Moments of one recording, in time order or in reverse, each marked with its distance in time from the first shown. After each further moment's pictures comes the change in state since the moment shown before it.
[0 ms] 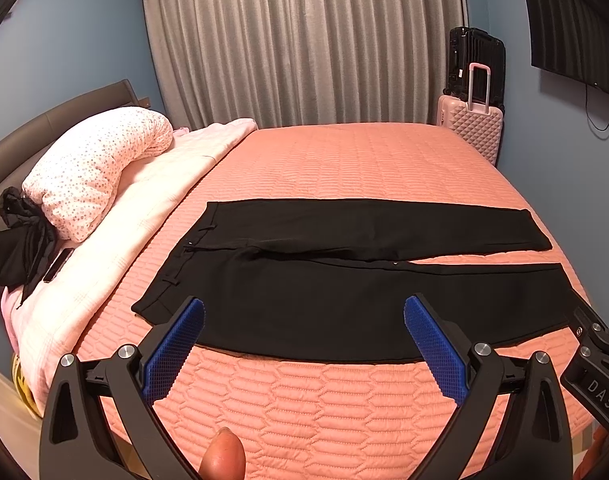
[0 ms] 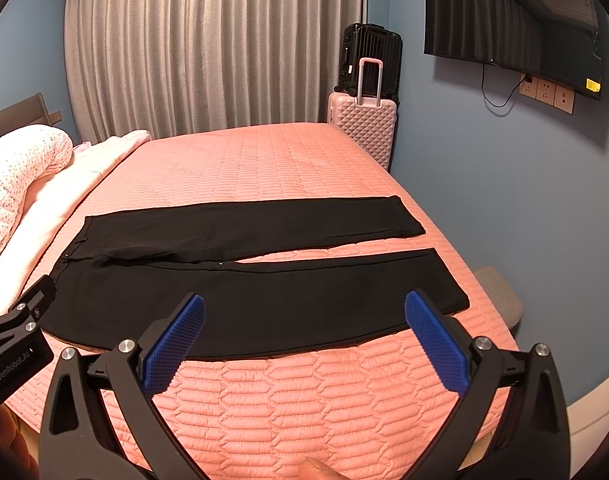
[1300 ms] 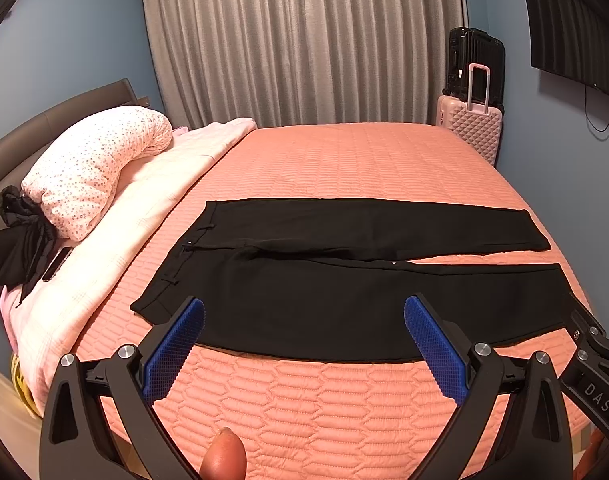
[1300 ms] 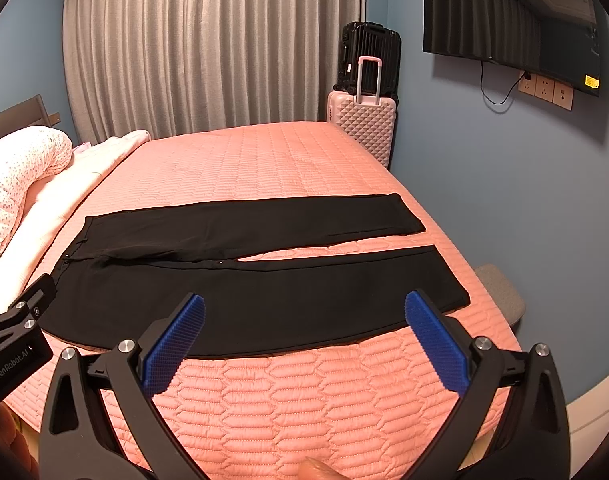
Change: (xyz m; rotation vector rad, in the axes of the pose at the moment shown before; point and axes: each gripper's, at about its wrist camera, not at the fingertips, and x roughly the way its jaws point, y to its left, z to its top) left arm 0.001 -0.001 0.001 -0.002 0.001 -0.005; right arm 0.002 -0.001 -0.005 0.008 0.002 0.001
